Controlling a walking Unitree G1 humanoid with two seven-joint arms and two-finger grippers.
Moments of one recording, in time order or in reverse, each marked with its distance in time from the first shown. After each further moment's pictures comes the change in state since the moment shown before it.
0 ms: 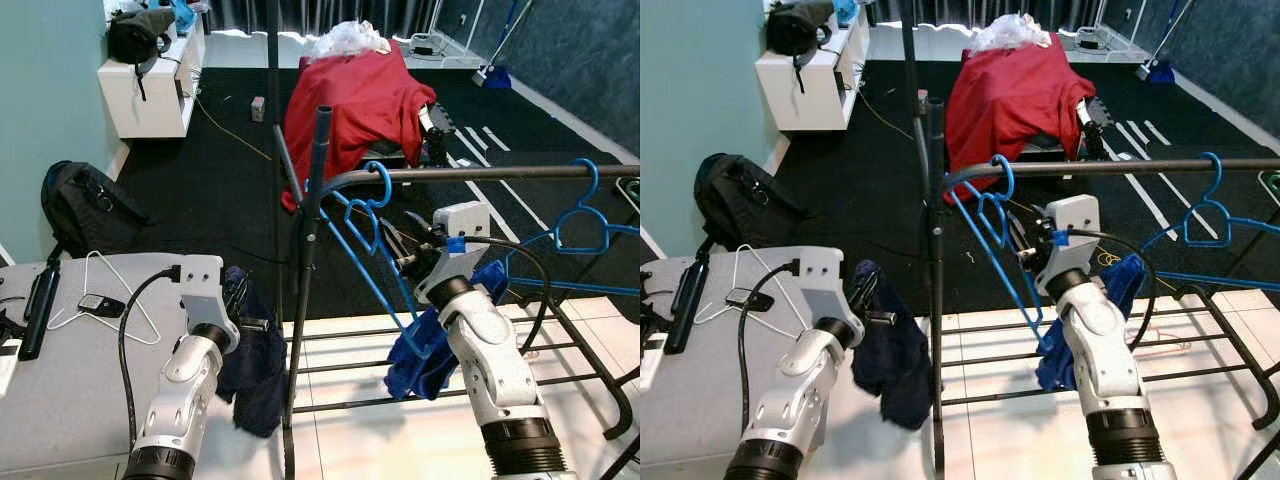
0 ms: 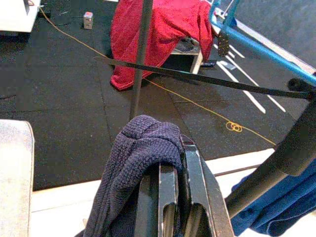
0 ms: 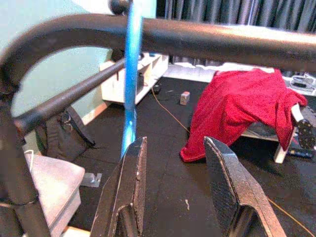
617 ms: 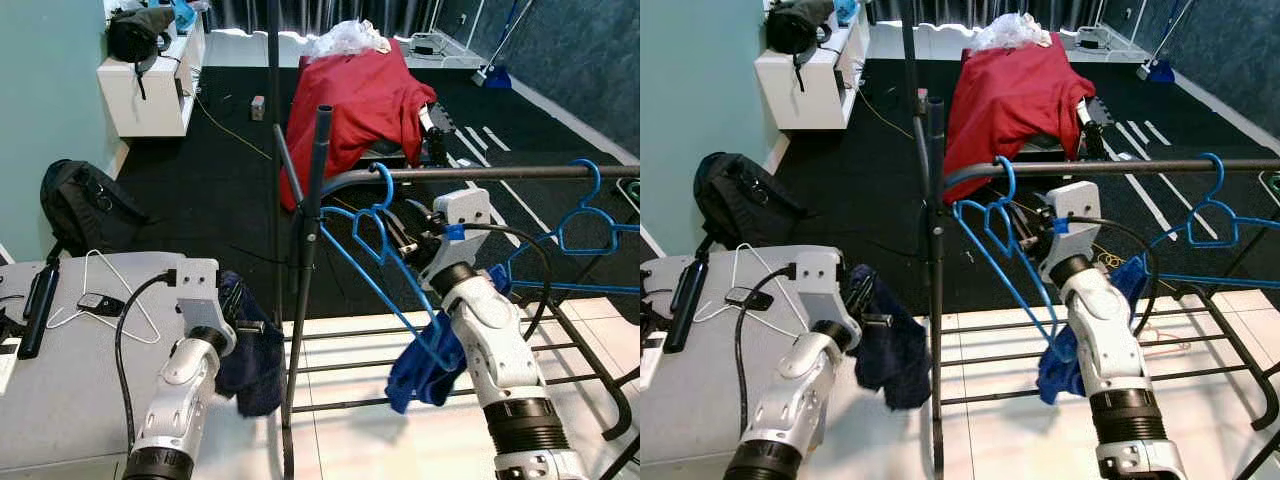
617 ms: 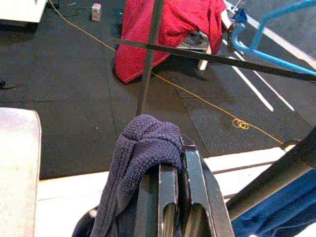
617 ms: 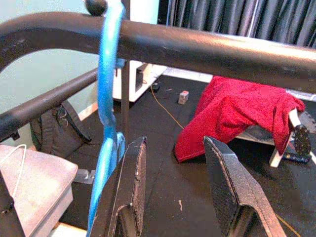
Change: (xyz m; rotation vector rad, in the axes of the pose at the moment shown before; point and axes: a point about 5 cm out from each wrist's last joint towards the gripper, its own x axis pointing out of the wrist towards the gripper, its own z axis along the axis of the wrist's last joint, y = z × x) left arm -0.001 0.005 -0.006 -0.006 0.023 0.032; right arm 0.014 -0.015 0.001 -0.030 0.011 0.000
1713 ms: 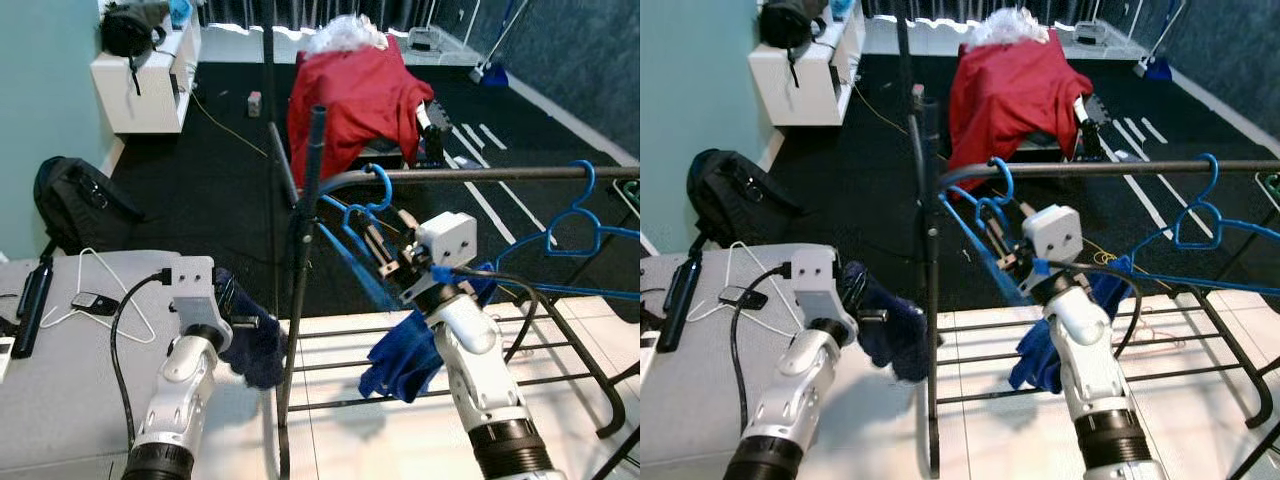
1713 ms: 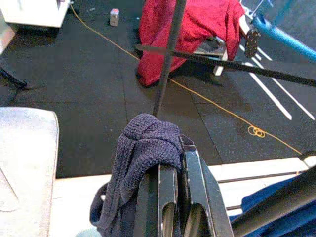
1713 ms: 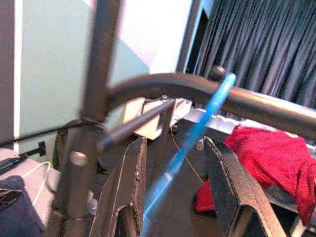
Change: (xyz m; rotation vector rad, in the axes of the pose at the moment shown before) left arm 0.002 0.007 0.001 0.017 -0.017 0.081; right arm -0.011 0.039 0.003 -0.093 -0.213 0.156
